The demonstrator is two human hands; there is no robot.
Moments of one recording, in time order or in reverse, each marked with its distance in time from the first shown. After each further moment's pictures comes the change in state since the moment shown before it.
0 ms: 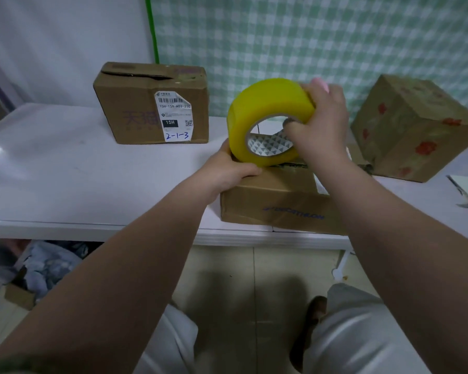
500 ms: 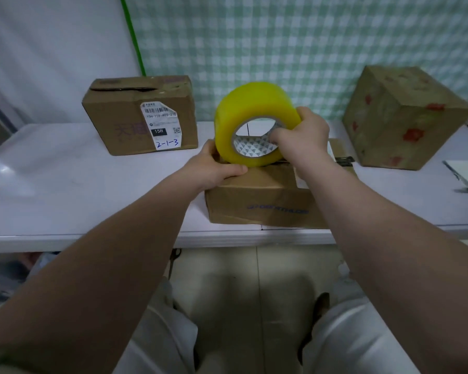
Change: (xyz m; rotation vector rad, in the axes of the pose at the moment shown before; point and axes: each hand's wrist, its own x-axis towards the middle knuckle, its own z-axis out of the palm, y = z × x) left_hand 0.005 0.008 -0.001 0.259 0.038 -0.059; right_hand -0.002 0.022 -0.002 0.244 -0.070 0.376
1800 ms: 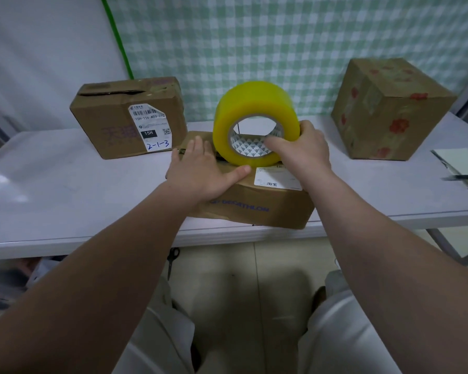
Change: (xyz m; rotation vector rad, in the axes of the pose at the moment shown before) left_hand -0.016 0.012 0.017 1.044 0.120 0.110; right_hand -0.020 0.022 -0.019 -0.084 -0.014 0.156
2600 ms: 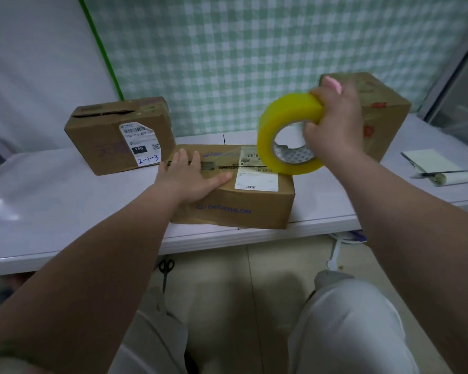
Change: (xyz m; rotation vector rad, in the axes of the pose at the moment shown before) left_hand -0.004 0.003 -0.015 -0.040 -0.163 -0.032; right_hand 0.009 0.001 -0.092 -0.273 0.324 -0.419
